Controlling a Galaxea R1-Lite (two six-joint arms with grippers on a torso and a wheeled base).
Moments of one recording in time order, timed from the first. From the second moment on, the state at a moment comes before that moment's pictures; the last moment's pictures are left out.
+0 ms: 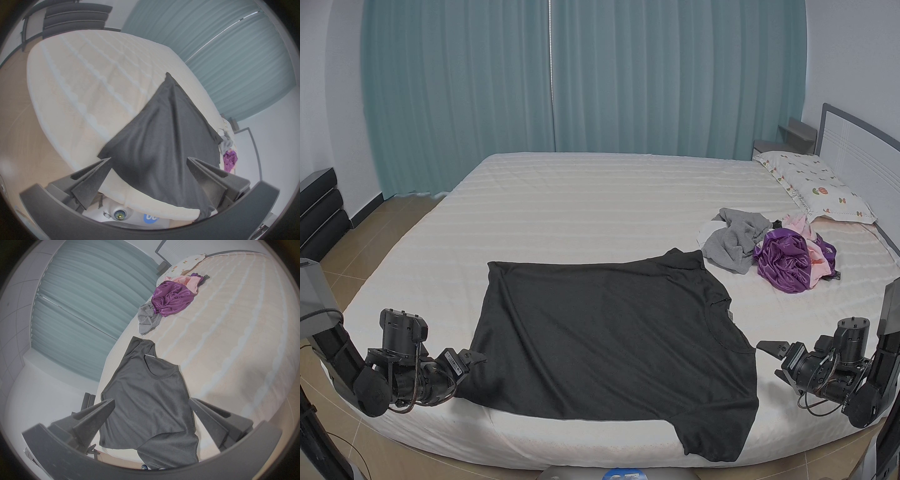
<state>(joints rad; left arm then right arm) -0.14 1.91 -0.32 -0.80 -0.10 -0.87 0.11 2.04 -0.02 -1.49 0.19 0.88</state>
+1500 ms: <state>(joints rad) -0.10 2.08 -0.25 -0.93 -0.02 -0.87 0.11 2.08 -0.02 -1.49 0.19 0.88</state>
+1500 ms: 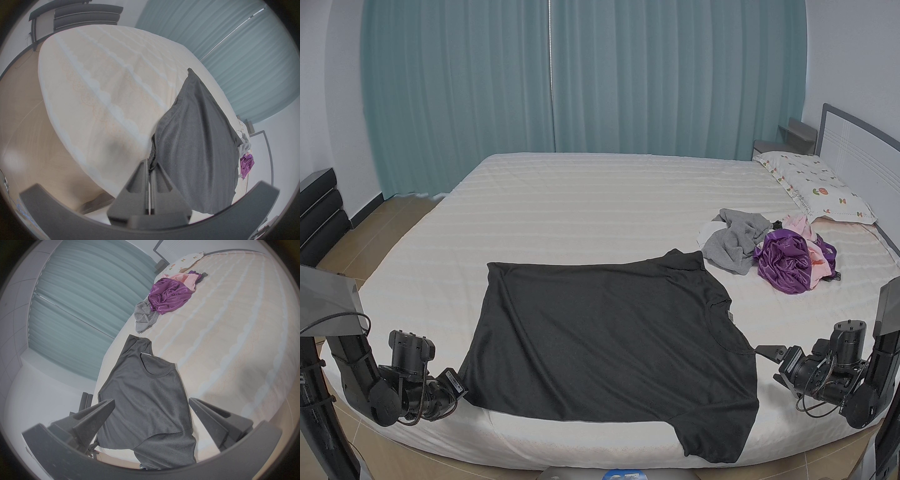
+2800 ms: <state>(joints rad) -0.10 2.04 -0.12 -0.92 0.08 -0.59 0.11 2.08 -0.02 -1.47 0.17 0.87</state>
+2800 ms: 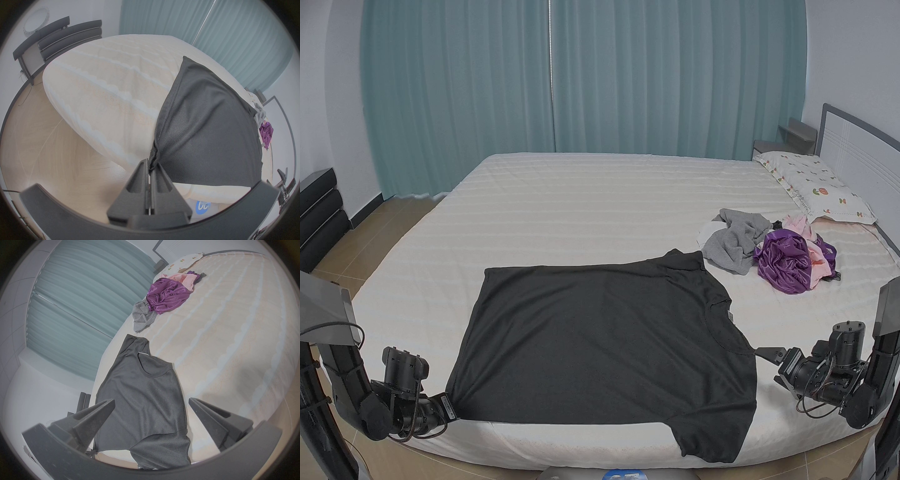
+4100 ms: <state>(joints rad) -0.02 2.02 -0.13 -0.93 -0.21 -0.60 0.15 2.11 -0.02 -1.41 0.17 0.85</state>
